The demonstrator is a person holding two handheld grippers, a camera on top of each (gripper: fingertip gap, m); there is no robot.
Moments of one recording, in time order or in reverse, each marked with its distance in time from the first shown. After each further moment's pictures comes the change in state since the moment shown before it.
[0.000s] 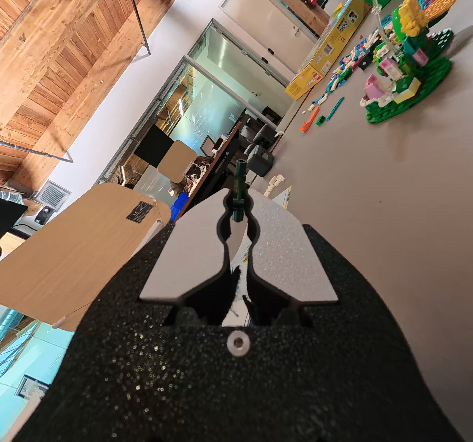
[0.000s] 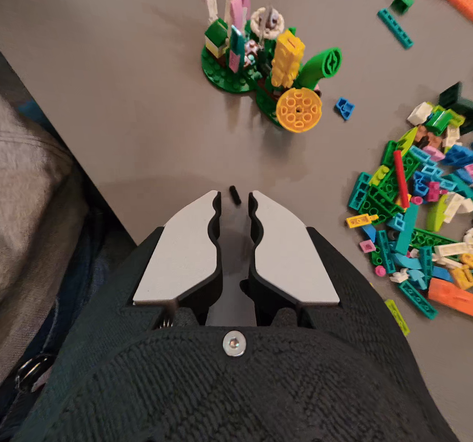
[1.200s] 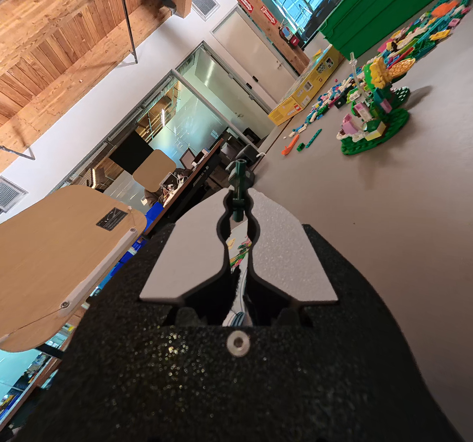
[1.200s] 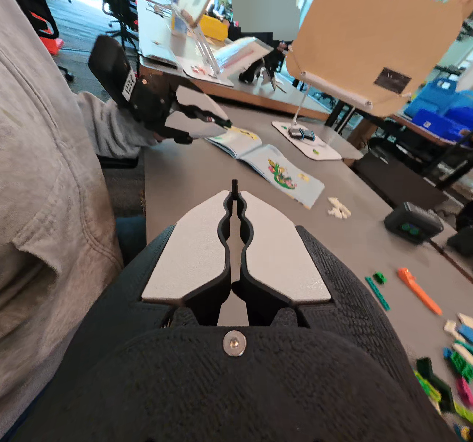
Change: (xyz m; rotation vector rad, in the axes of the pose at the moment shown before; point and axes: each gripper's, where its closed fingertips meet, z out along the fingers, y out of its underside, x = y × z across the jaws) left arm 0.003 -0.012 -0.002 0.078 0.063 -0.133; right arm -0.072 -0.144 -0.044 0.681 -0.189 -0.349
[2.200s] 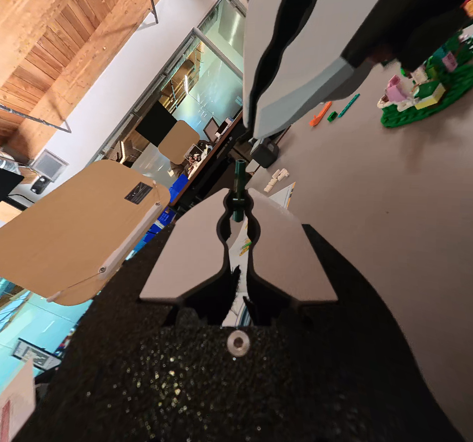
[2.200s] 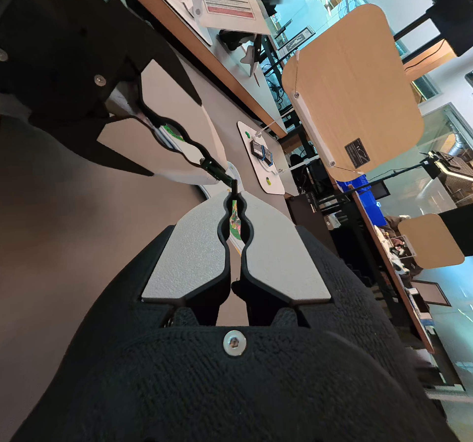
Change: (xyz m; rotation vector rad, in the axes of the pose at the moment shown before) left arm -0.010 0.015 0.004 -0.142 -0.111 0.054; right arm -0.003 -0.025 0.163 -0.180 0.184 -0.551
